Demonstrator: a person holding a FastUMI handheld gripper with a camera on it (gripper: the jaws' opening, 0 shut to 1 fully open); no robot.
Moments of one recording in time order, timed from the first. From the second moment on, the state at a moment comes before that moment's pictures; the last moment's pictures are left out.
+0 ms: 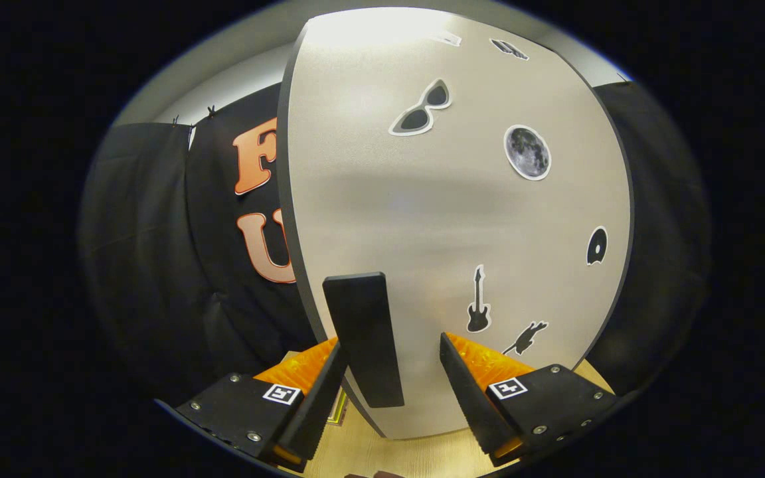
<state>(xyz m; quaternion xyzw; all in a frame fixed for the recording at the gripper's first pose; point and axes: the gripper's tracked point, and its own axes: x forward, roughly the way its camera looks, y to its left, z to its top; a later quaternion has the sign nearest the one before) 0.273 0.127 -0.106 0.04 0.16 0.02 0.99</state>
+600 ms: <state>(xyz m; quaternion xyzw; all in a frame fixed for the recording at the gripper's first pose) 0.257 0.143 -0.095 0.03 0.15 0.01 0.99</state>
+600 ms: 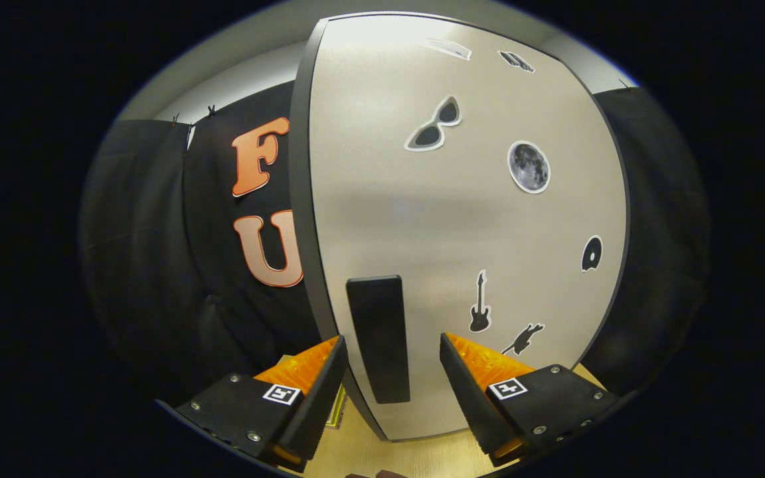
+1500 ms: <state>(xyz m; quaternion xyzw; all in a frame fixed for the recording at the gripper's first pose) 0.130 0.173 -0.046 0.03 0.16 0.00 0.99</state>
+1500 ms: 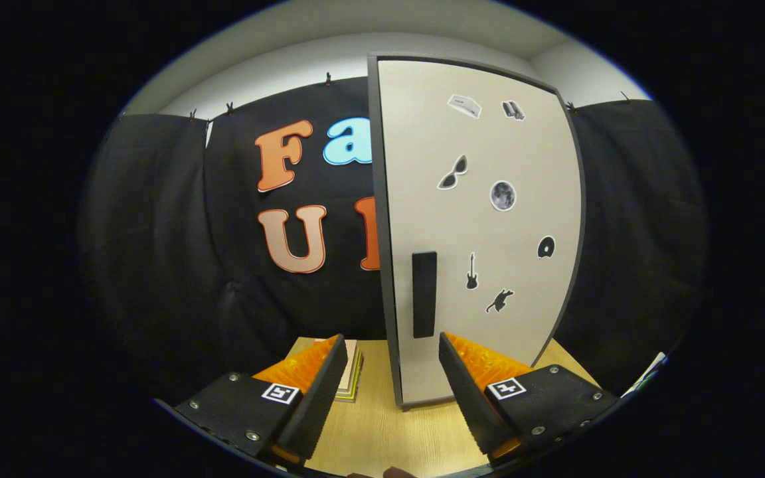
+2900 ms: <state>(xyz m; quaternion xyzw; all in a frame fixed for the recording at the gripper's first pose) -0.138 -0.041 0.054 0.01 0.05 0.00 1.00</state>
